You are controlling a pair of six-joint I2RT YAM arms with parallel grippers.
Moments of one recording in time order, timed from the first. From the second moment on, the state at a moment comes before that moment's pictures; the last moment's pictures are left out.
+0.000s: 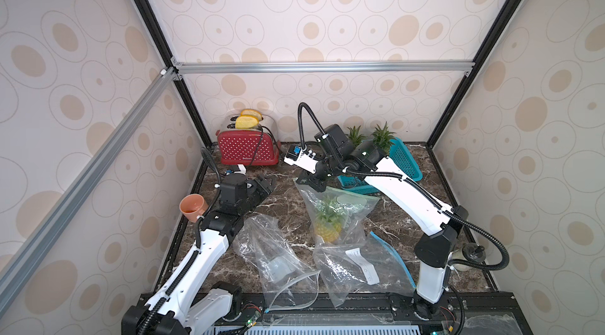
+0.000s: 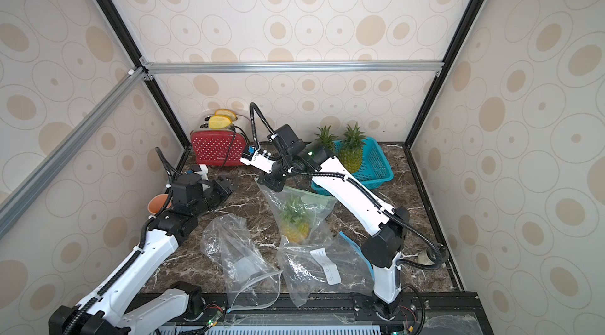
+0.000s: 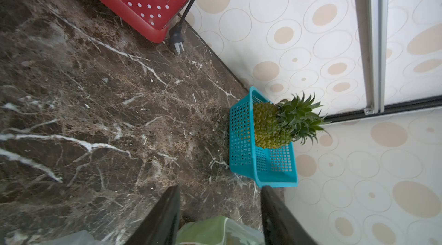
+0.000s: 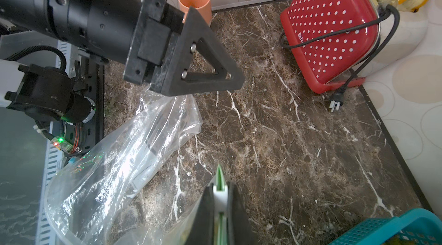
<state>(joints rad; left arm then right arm) -0.23 1.01 0.78 -0.19 0.15 -0.94 0.91 1.88 2.12 -1.04 -0.34 -0.42</state>
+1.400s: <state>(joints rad) -0.37 1.07 0.55 0.48 0.55 -0.50 0.91 1.85 2.09 -1.04 -0.36 -0.42</state>
